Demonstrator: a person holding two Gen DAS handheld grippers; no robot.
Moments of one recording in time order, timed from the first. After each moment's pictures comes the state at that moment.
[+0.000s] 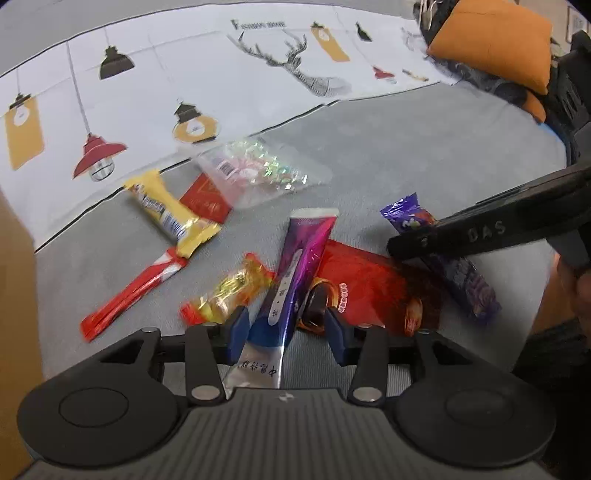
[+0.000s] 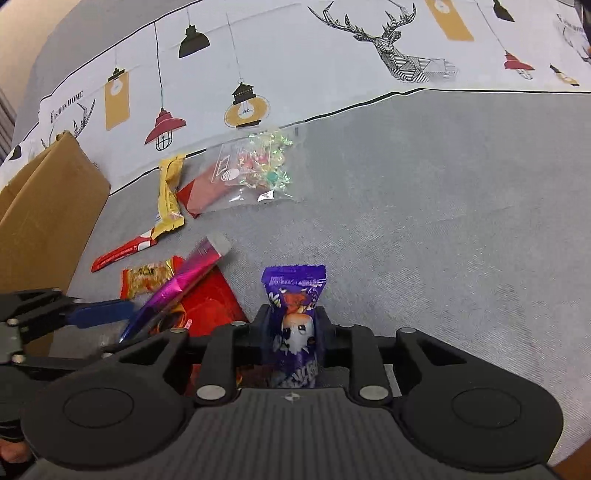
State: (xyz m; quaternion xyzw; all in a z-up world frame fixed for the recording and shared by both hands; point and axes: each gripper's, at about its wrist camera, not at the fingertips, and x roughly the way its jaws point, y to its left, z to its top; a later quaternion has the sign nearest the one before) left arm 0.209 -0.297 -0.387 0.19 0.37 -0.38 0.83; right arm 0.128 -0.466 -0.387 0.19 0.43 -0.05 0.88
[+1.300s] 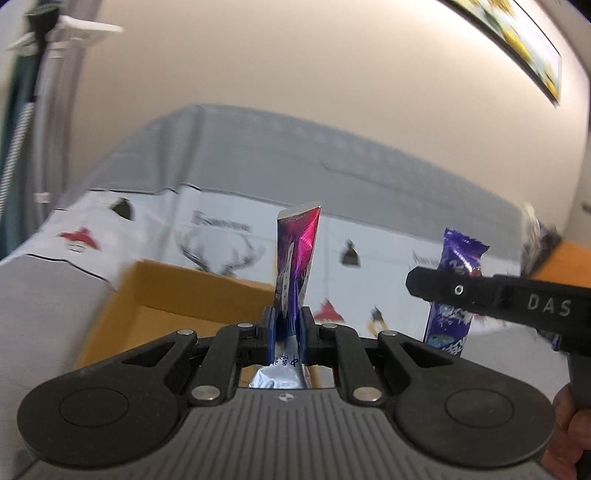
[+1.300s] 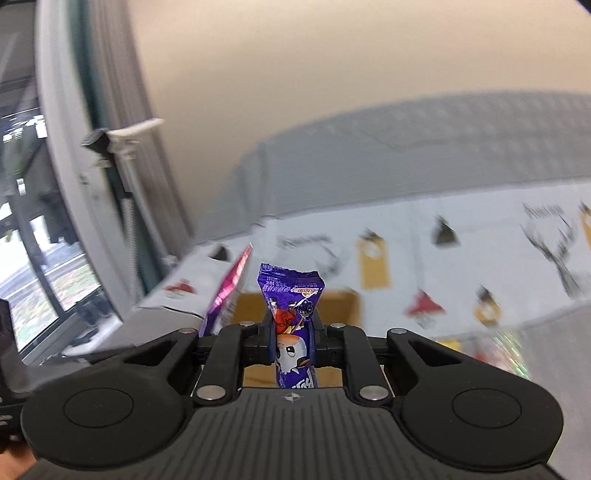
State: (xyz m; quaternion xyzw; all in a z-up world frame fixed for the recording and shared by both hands) left arm 0.162 -0.001 -0.144 -0.07 0.22 -0.19 0.95; right arm 0.123 -0.212 -0.122 0.14 0.20 0.10 0.97
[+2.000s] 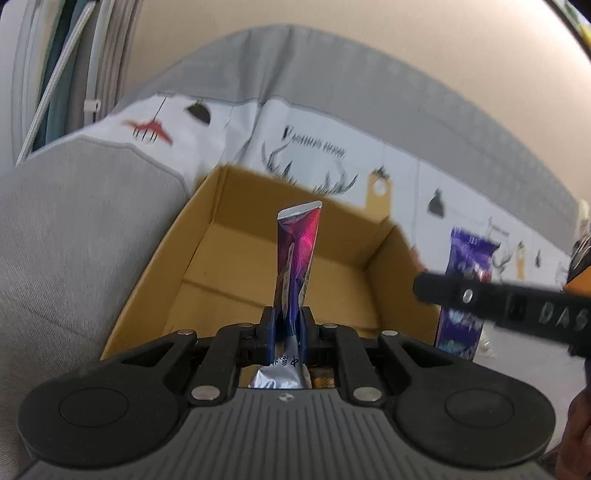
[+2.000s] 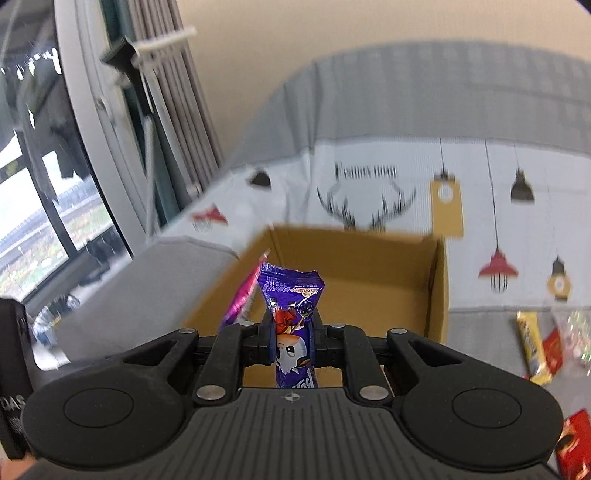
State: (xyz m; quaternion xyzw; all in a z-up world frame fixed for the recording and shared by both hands) left arm 0.221 0.069 -0.252 -0.10 0.33 -0.13 0.93; right arm 0.203 -0.119 -0.199 0.10 0.31 0.13 0.94
